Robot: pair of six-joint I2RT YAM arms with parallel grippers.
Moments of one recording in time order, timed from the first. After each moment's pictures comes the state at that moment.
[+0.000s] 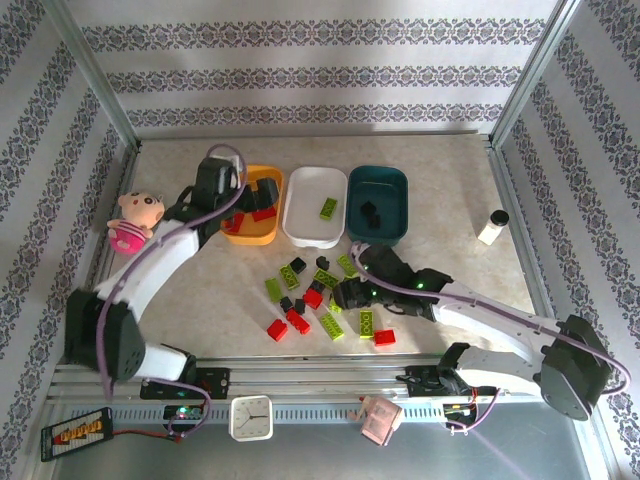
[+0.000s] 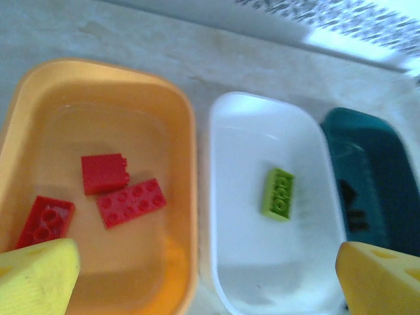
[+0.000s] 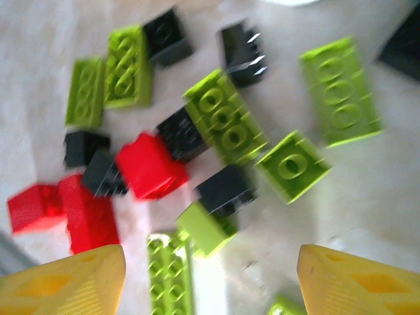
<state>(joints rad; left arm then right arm) -0.30 1.35 1.06 -0.31 0.08 -0.45 0.86 1.12 0.66 -0.46 -0.10 0.49</state>
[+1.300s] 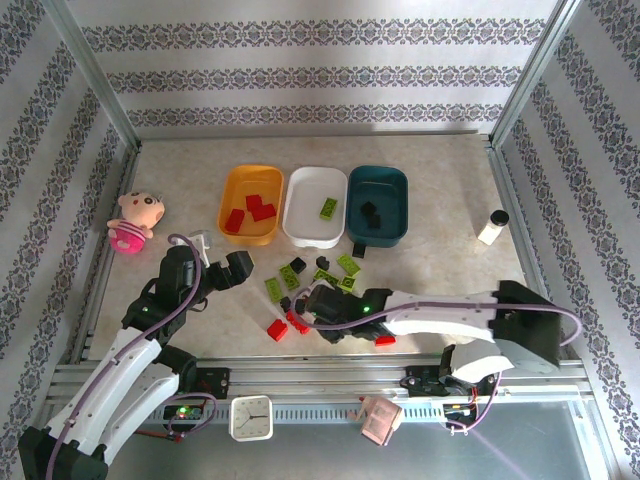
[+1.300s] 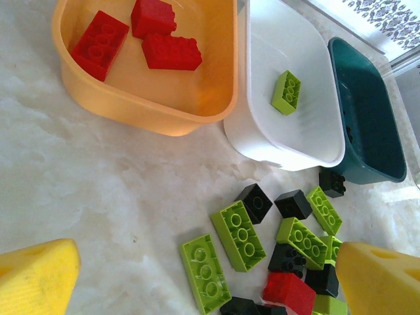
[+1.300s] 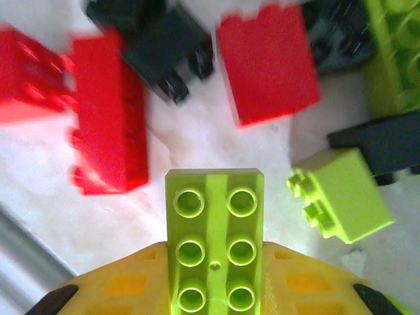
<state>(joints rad) -0.33 0.64 0.51 -0.46 0.08 -0.63 1.20 1.39 0.78 -0.50 0.14 0.47</state>
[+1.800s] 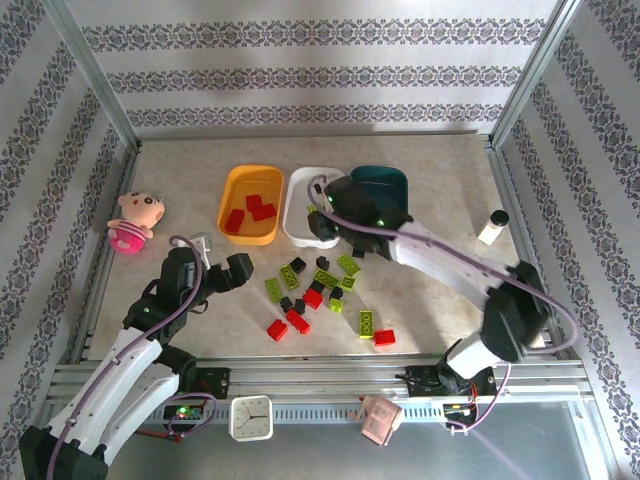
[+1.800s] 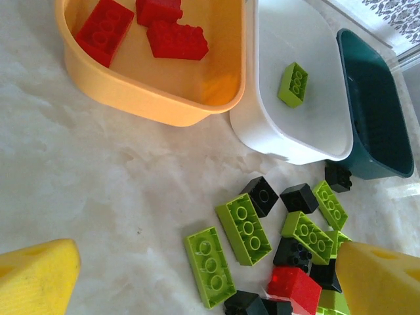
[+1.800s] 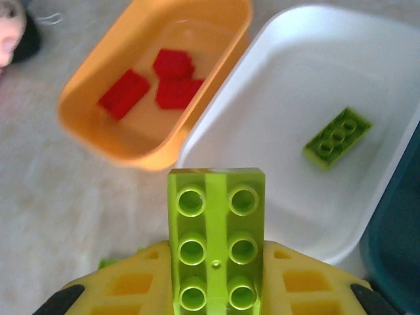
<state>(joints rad) -0.33 0.64 0.49 -0.46 0.08 -0.64 0.73 1.59 1.27 -0.41 0.04 0.35</state>
